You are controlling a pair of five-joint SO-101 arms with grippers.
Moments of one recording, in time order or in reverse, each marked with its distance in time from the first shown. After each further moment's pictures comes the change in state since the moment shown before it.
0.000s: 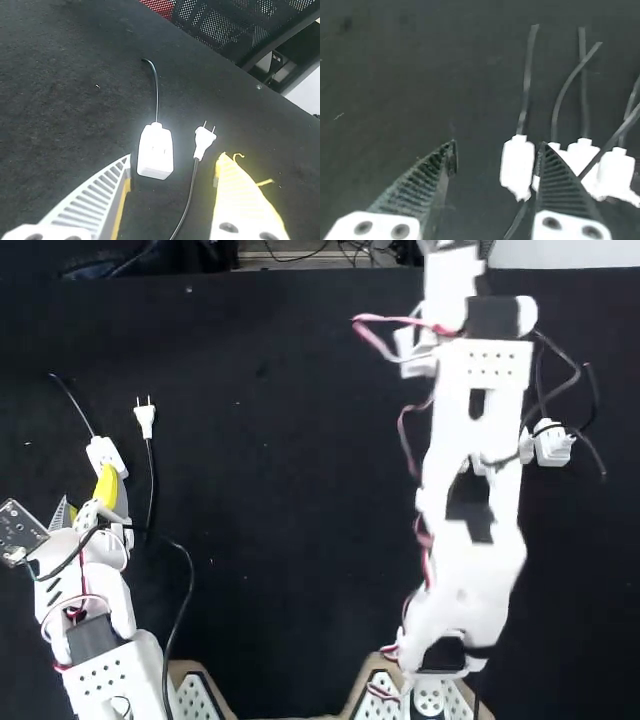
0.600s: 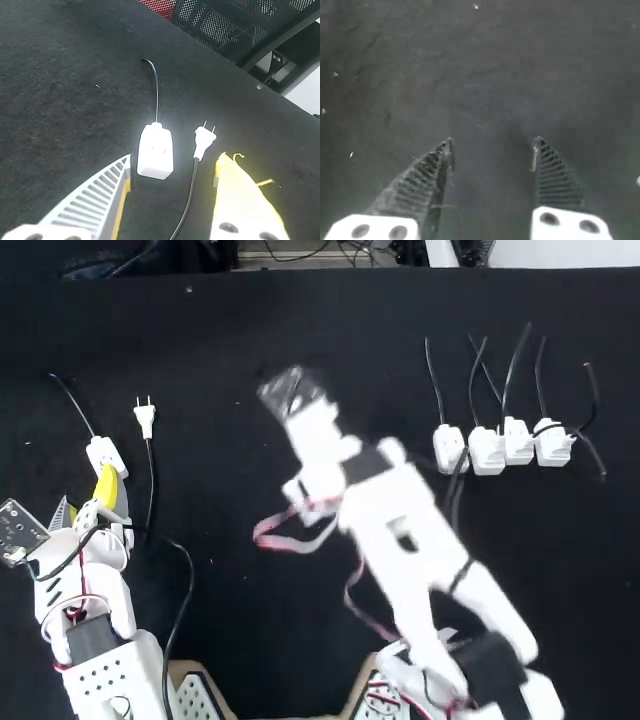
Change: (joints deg) left arm 0.0 0.0 0.0 0.0 0.0; right arm -26.7 -42.5 90.0 -42.5 -3.3
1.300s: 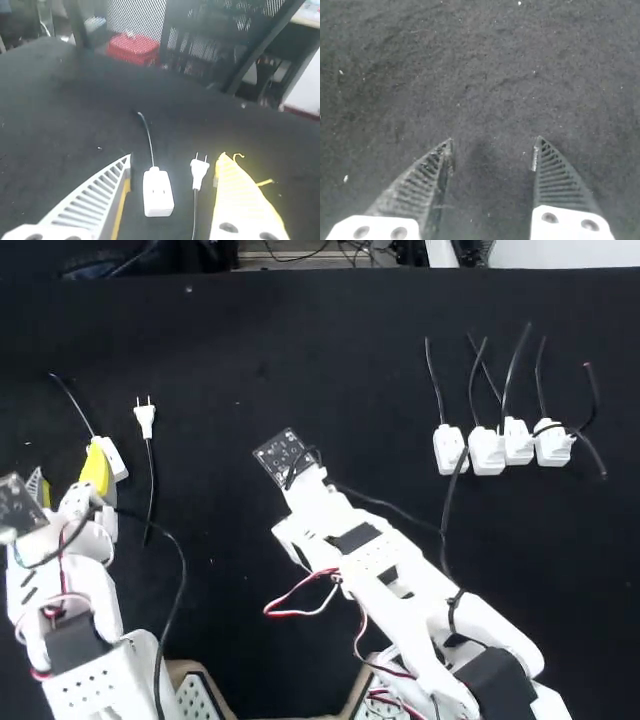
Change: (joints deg) left arm 0.1 5.9 -19.0 6.3 -15.0; right arm -4.9 -4.2 27.7 -34.6 -1.8
